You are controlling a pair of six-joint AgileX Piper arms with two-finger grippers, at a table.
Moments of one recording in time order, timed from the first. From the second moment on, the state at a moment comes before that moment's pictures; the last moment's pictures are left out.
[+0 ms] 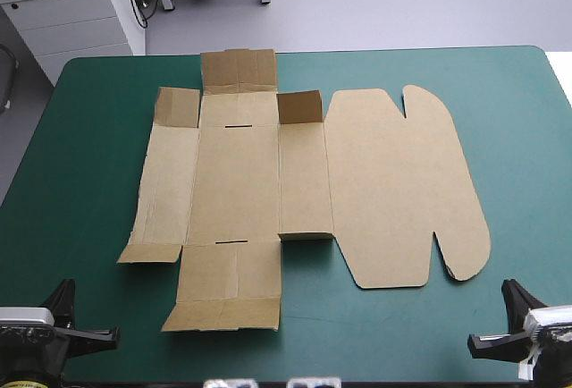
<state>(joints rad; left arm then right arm) 0.02 -0.02 -0.40 0.08 0.76 0.10 0.03 -0.01 -0.44 0.09 0.82 -0.09</state>
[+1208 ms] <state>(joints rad) 0.02 0.59 -0.64 0.03 0.80 0.10 0.03 -0.01 -0.44 0.09 0.82 -0.09</state>
